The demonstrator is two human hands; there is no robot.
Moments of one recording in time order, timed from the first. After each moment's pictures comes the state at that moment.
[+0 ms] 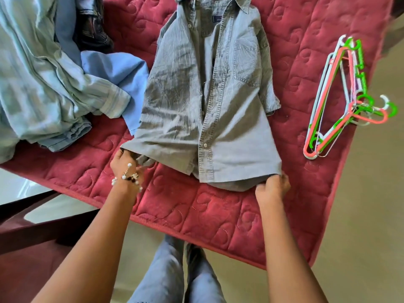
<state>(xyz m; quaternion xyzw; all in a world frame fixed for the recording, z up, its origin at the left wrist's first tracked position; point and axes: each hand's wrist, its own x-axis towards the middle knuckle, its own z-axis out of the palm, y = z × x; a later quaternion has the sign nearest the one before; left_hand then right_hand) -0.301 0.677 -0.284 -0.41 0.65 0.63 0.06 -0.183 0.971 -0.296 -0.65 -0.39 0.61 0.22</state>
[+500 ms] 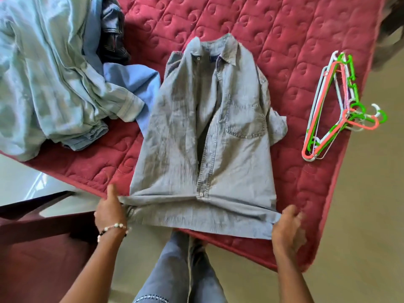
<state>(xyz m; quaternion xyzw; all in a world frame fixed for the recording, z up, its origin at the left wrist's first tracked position) -0.192 0.589 -0.271 -0.21 0.96 0.08 0.17 -0.047 0.963 -0.281 -0.50 -0.85 0.07 -0.15</state>
